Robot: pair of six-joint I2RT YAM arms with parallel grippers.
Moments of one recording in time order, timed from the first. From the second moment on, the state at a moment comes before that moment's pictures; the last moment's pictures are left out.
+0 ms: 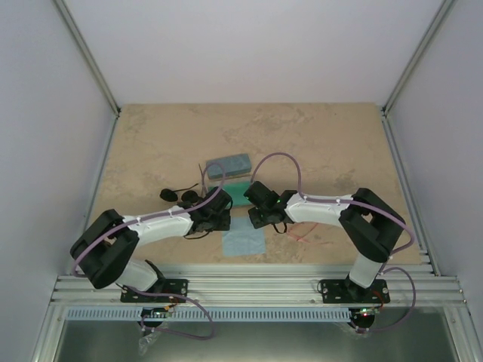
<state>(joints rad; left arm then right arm) -0.77 1.42 0.61 -0.28 -0.08 -0.69 0.93 1.75 0.97 -0.37 0.13 0.47</state>
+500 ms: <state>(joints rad) -0.77 1.46 0.62 -0.22 -0.07 -0.69 0.93 1.76 0.97 -0.36 0.12 0.45</state>
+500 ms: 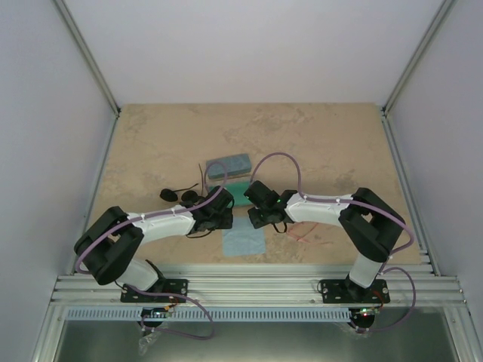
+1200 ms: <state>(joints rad) -0.77 1.40 0.62 -0.24 -0.08 -0.67 0.90 1.71 0.96 -0.34 0.12 0.44</state>
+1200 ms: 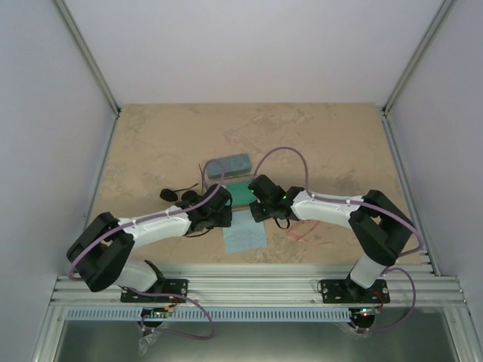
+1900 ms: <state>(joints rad) -0.75 1.29 0.54 -0.18 0.04 -0.56 0.88 1.64 0.88 -0.27 0.08 0.43</state>
